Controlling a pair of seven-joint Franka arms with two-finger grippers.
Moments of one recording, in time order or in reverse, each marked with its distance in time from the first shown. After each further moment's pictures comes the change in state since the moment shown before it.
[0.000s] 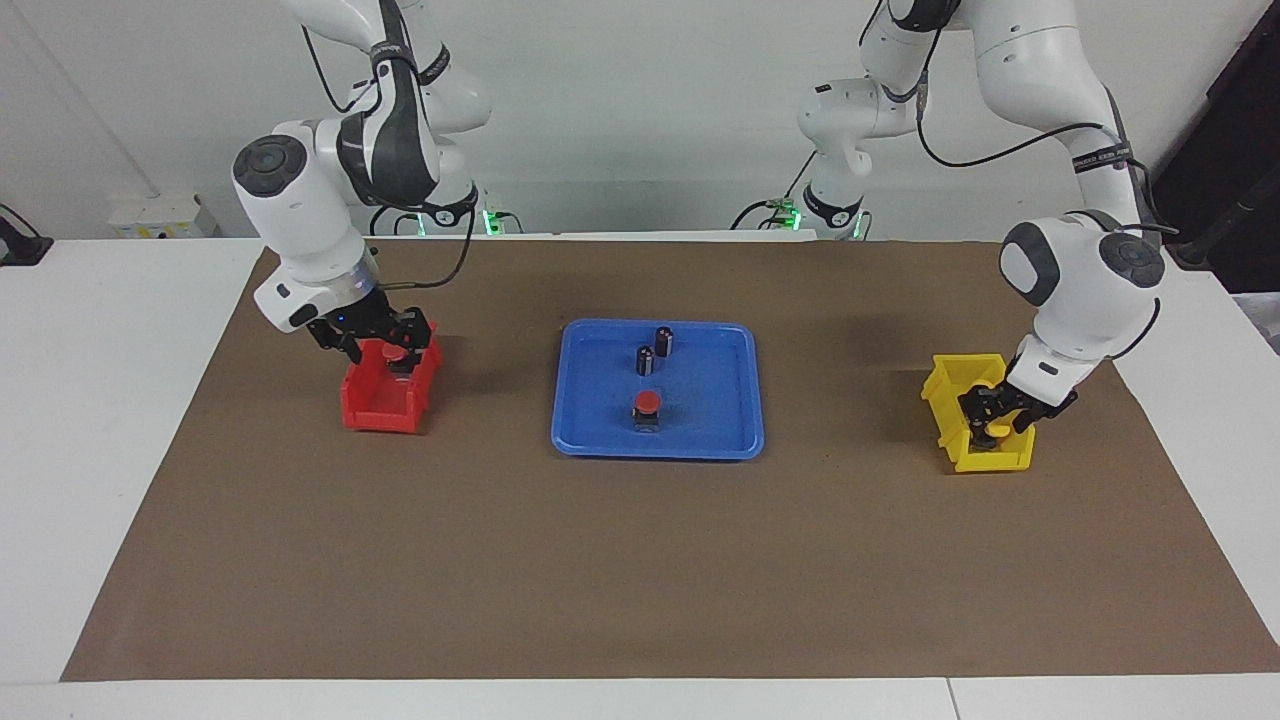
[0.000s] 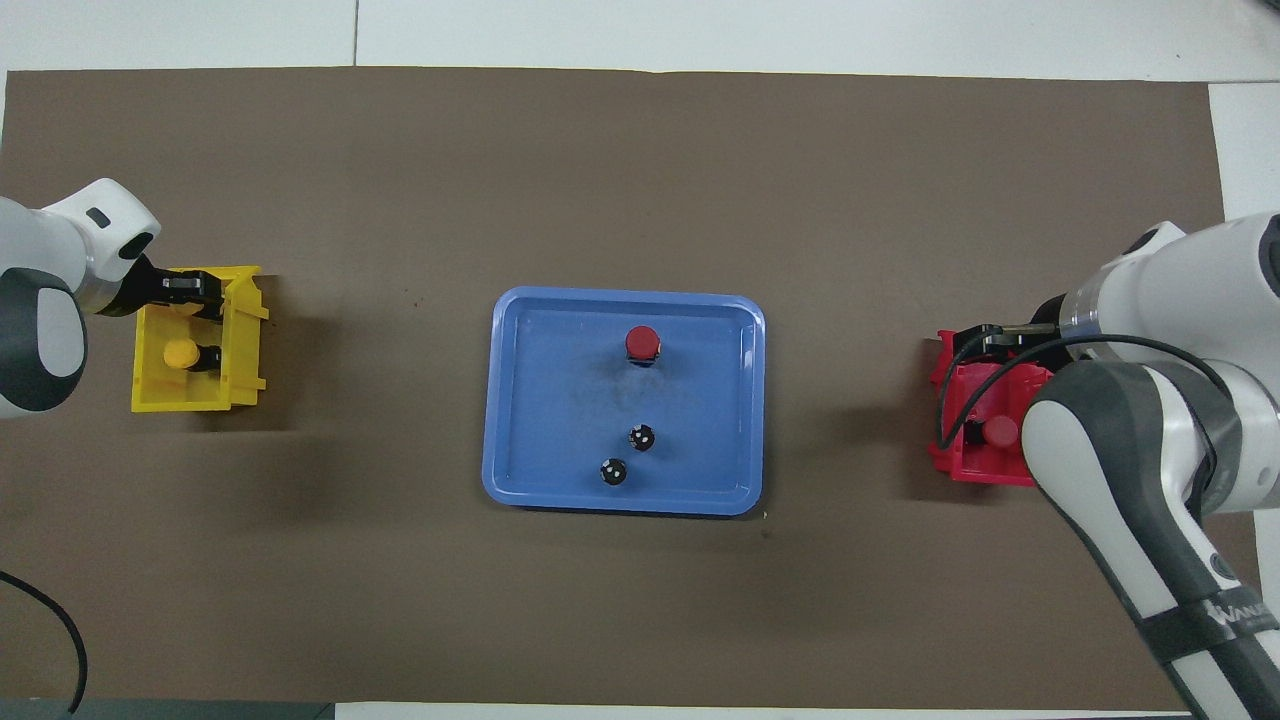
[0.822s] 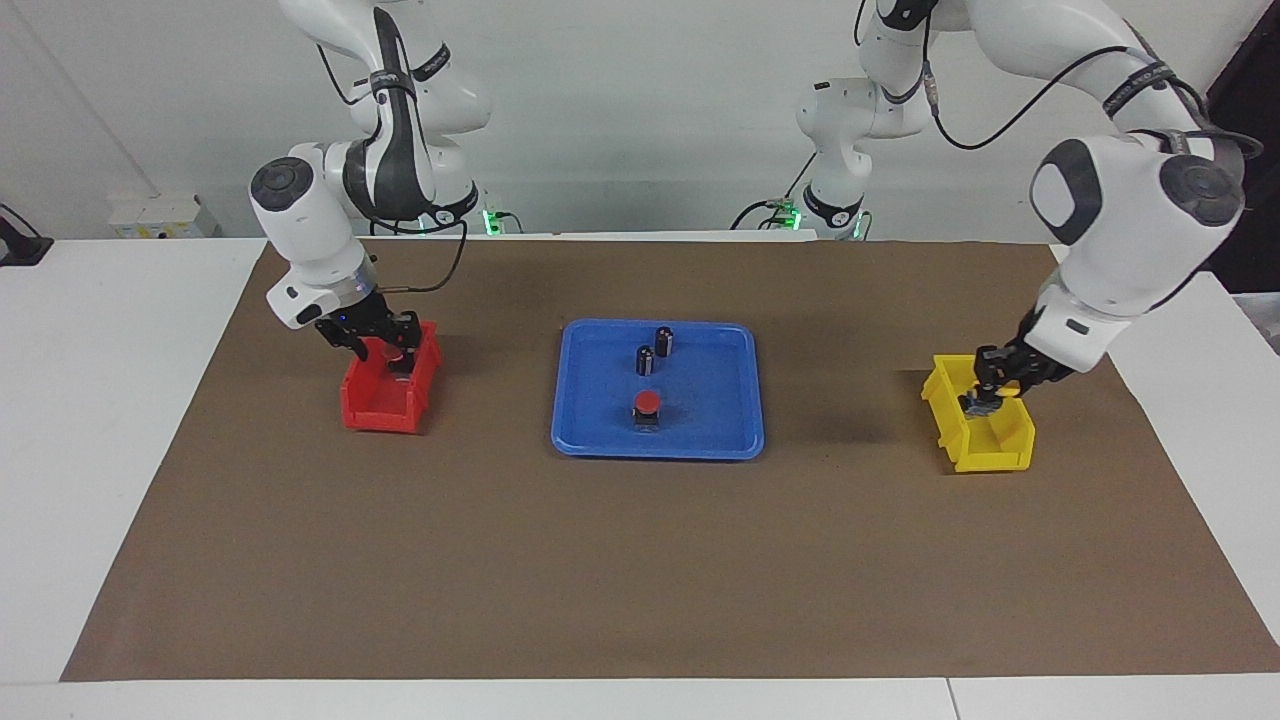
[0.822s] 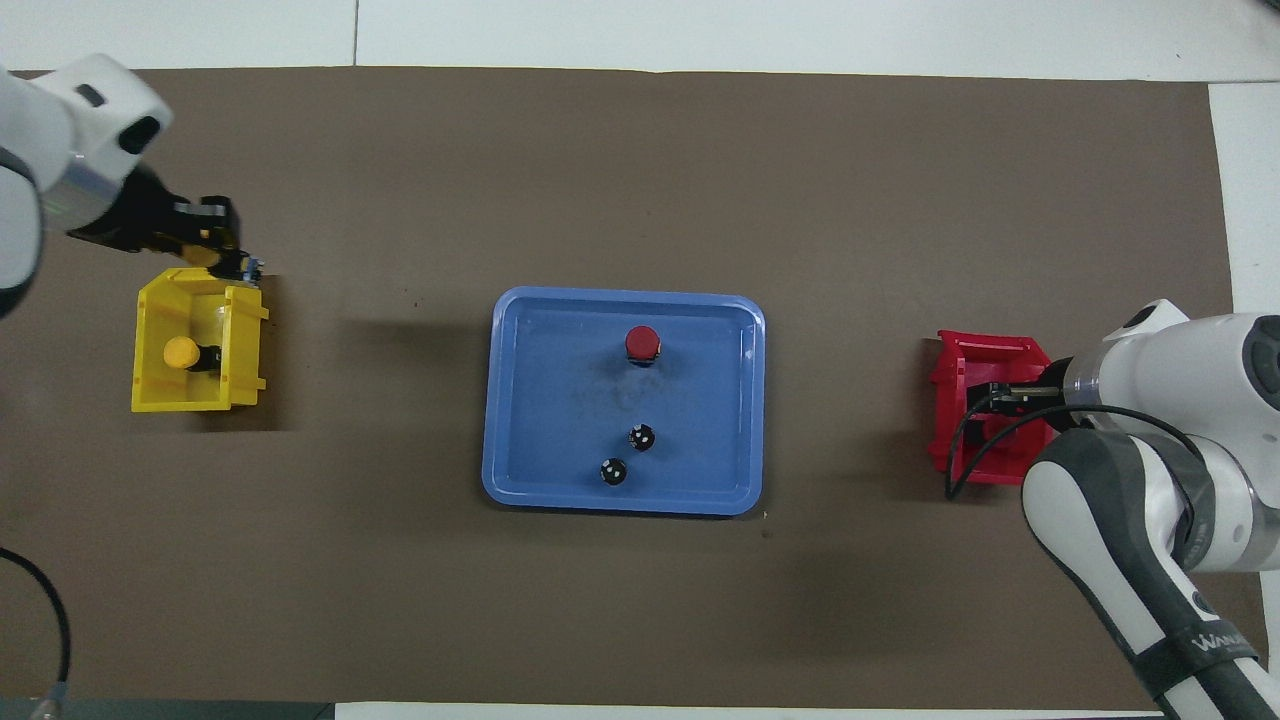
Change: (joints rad) left arm -0.253 -0.010 -0.025 0.391 0.000 -0.517 -0.299; right arm -0.058 -0.051 0.000 -0.199 0.000 0.140 -0.034
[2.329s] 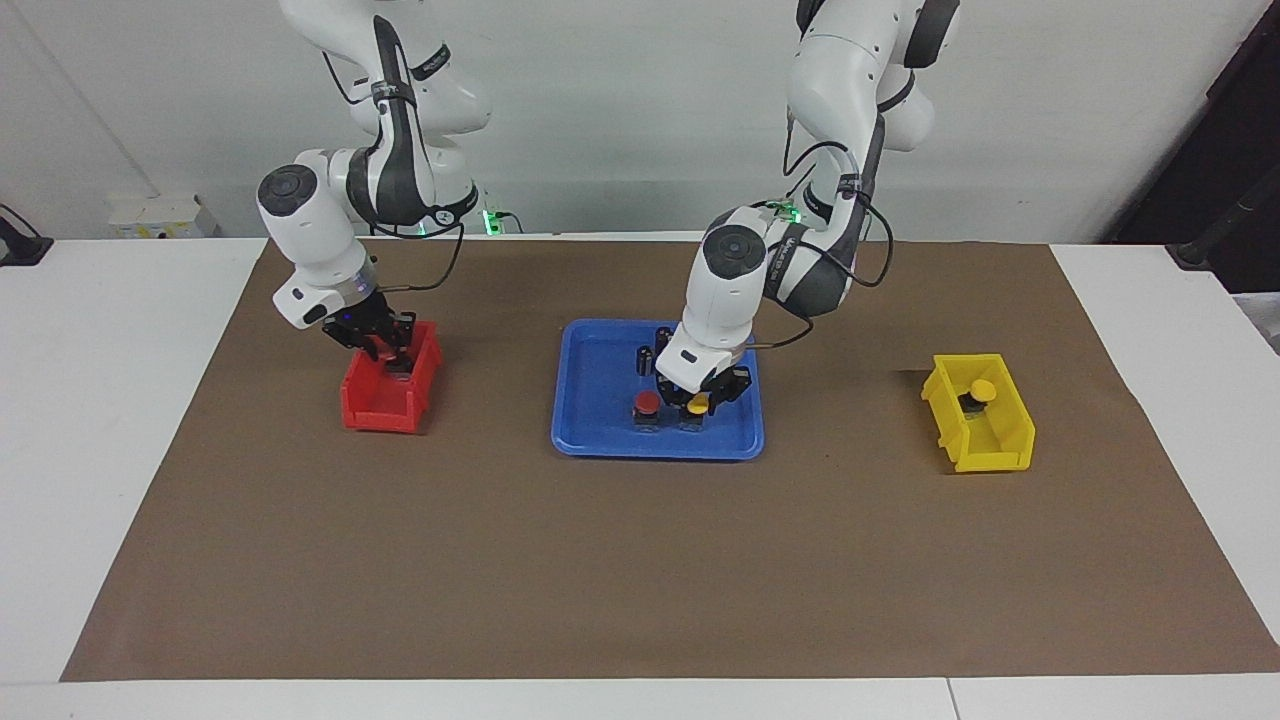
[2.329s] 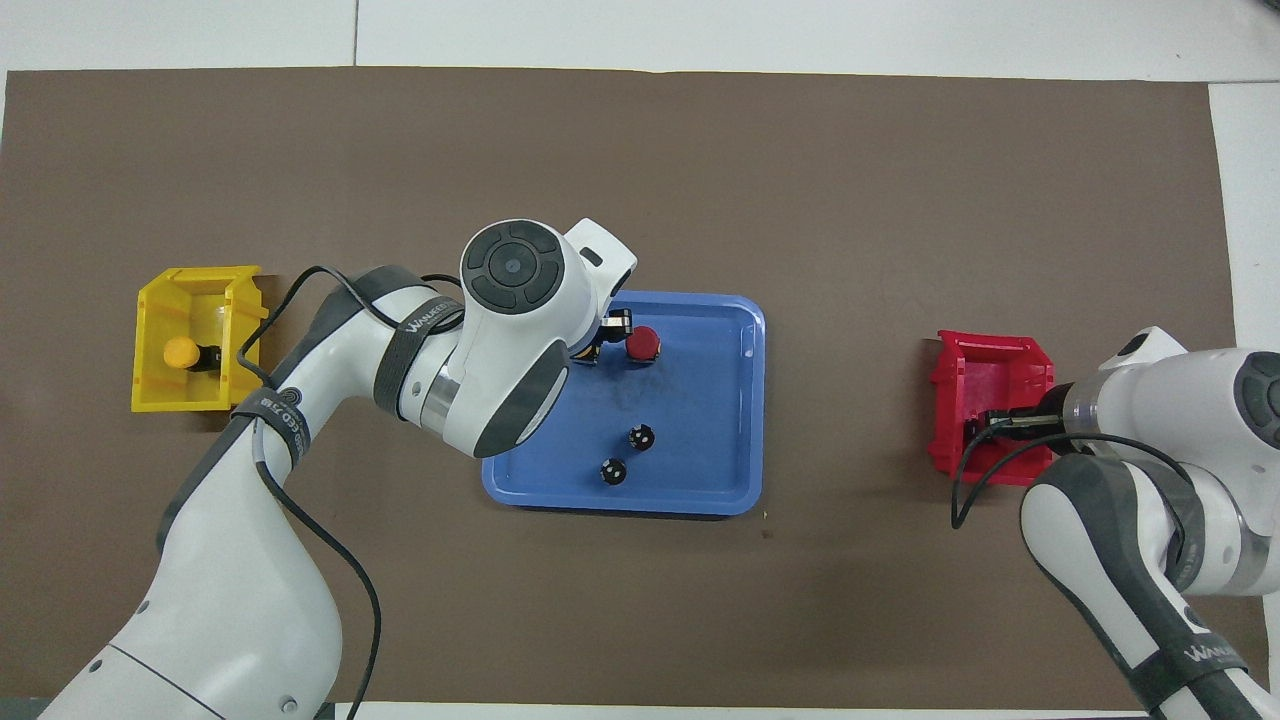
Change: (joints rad) left arm -0.433 0.163 -0.002 -0.161 -0.045 0.391 -0.457; right arm -0.030 -0.021 0.008 -0.069 0.000 0.042 -0.075
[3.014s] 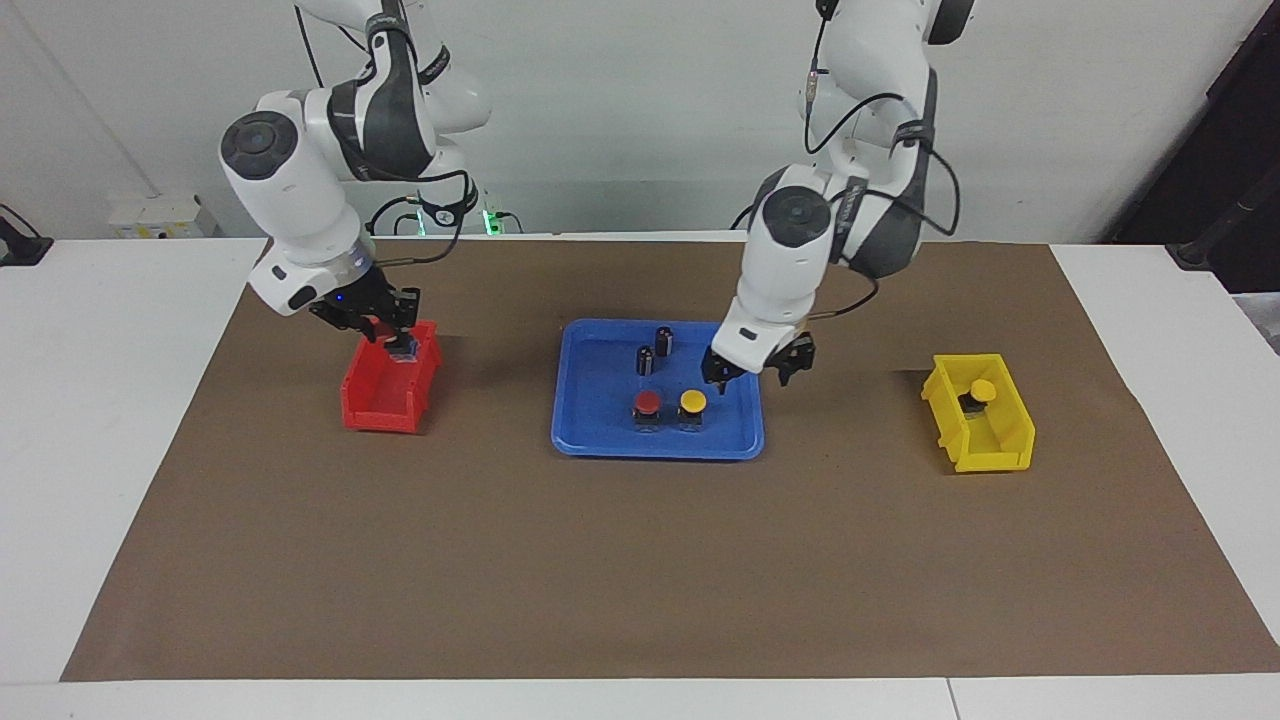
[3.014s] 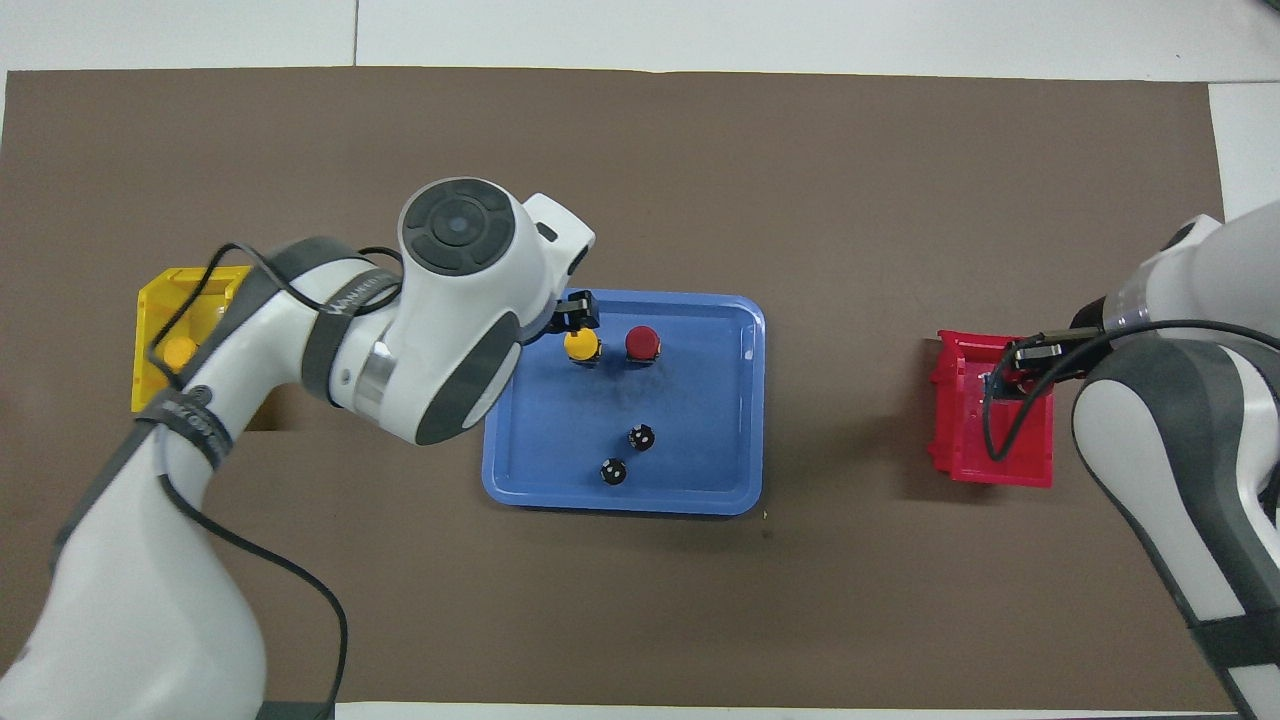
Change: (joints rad) left arm 0.161 -0.190 0.045 0.048 0.042 -0.327 0.166; right arm 0.190 0.164 0.015 0.613 0.002 -0.522 0.217
